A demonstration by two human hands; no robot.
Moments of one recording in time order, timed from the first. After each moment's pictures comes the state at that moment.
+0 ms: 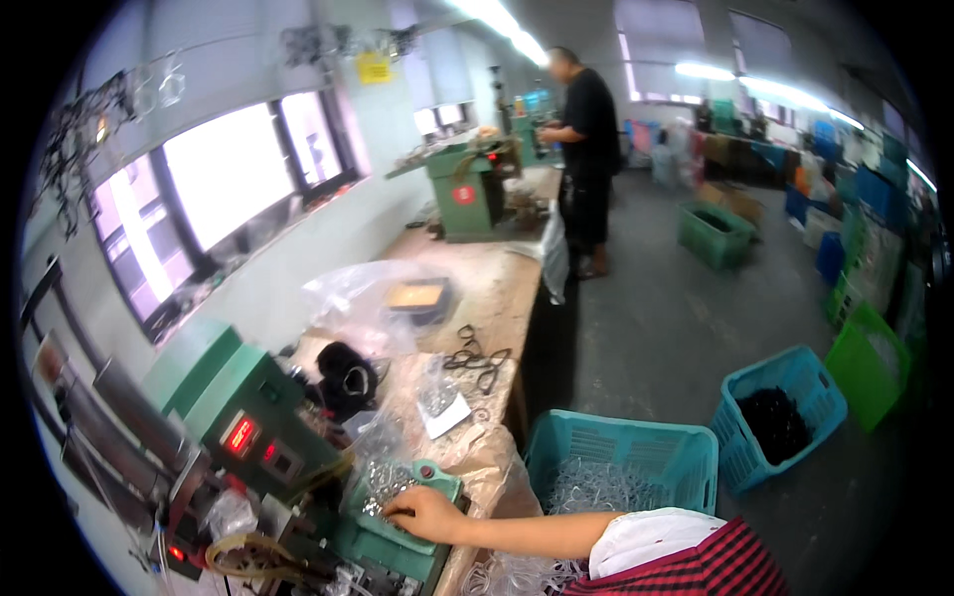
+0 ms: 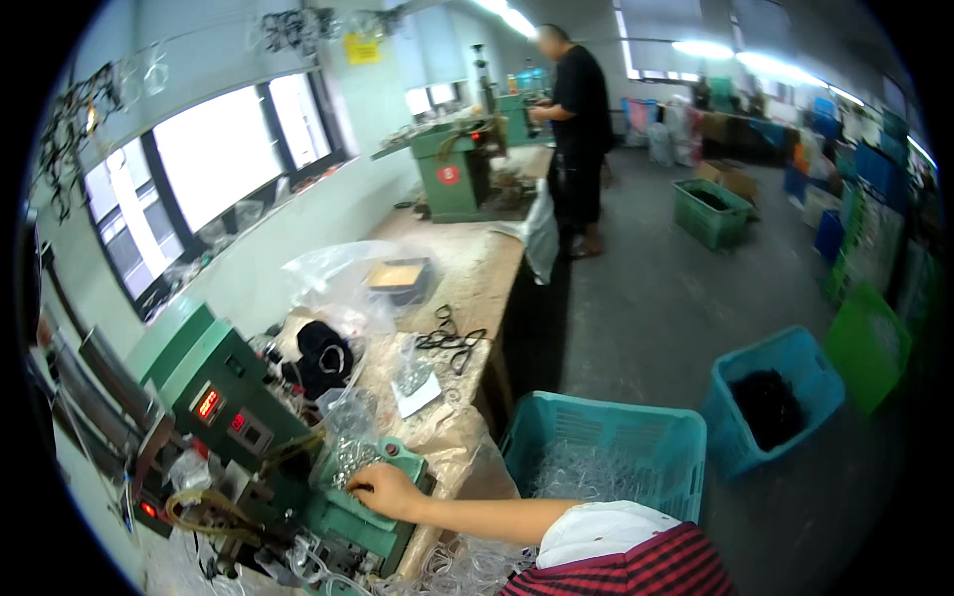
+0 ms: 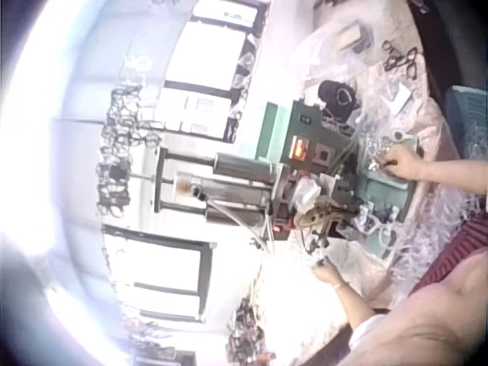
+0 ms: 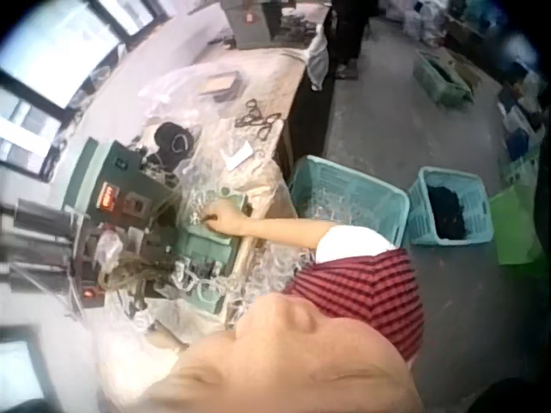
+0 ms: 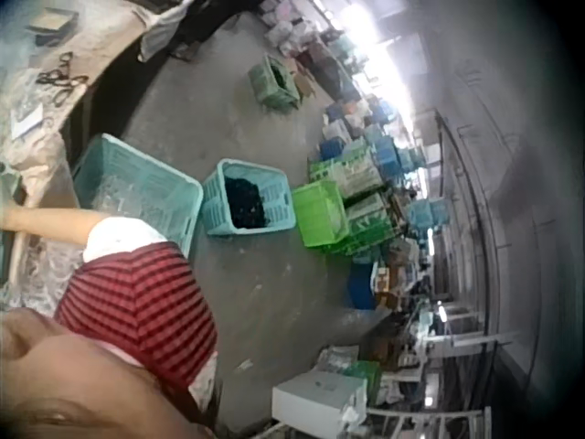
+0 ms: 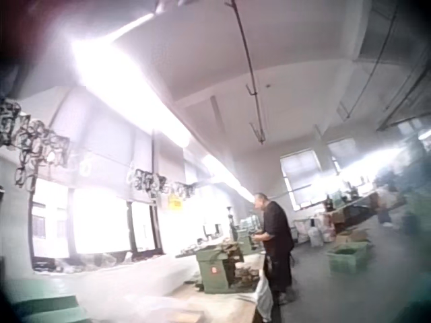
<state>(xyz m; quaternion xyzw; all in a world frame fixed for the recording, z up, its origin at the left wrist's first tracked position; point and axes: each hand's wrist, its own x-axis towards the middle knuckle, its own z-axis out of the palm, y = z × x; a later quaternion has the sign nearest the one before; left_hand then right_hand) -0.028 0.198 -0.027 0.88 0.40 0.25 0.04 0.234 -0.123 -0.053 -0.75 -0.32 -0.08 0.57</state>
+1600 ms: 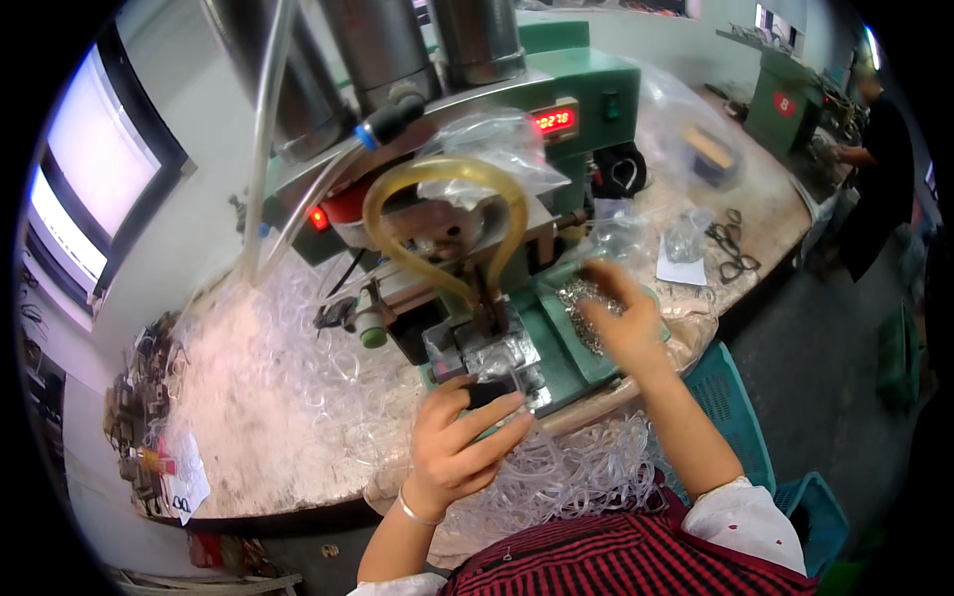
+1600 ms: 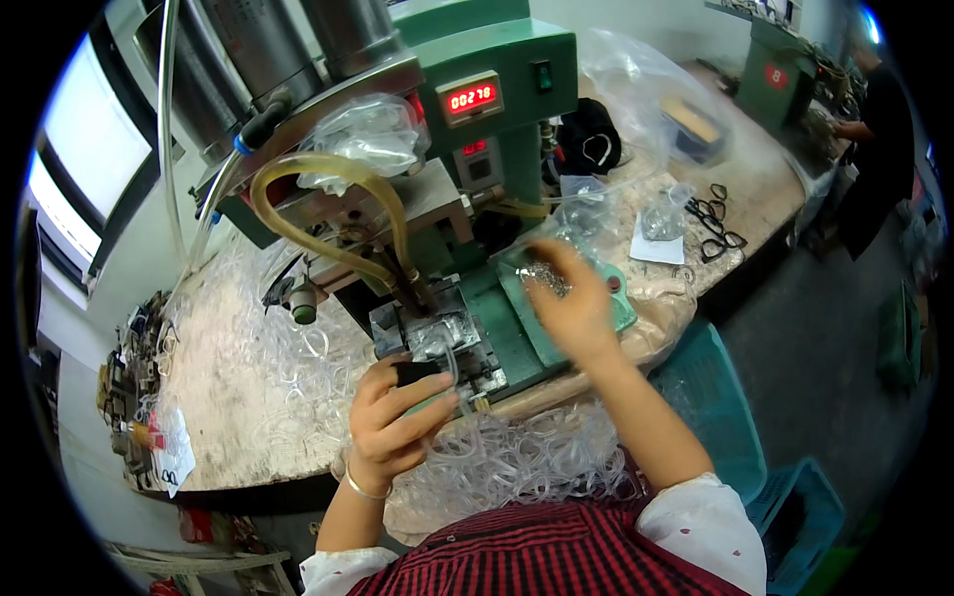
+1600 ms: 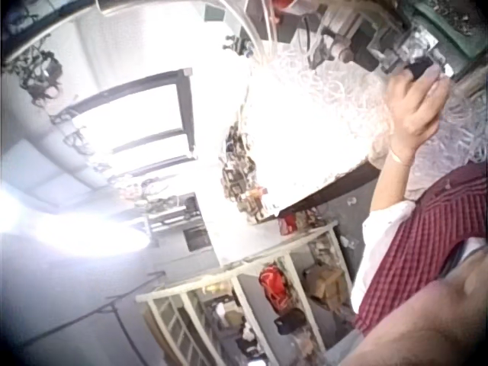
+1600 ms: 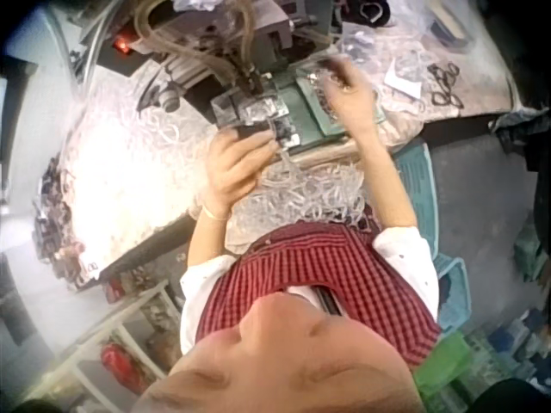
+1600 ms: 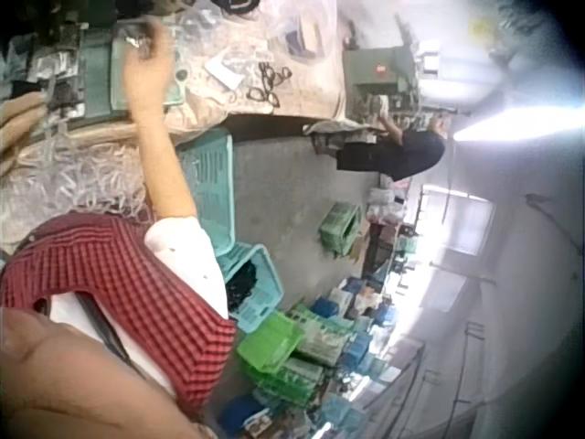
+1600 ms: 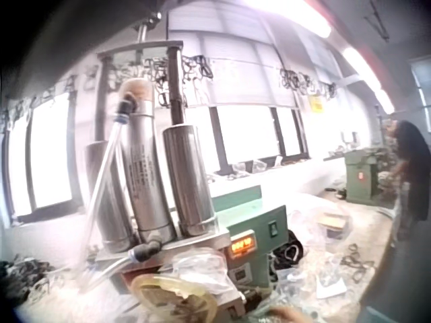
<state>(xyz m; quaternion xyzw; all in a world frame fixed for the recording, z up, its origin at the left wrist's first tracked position) 0.023 0.029 0.051 0.88 -0.15 0.43 0.16 0.227 -0.117 0.024 -0.72 -0.33 -0.01 0.61</state>
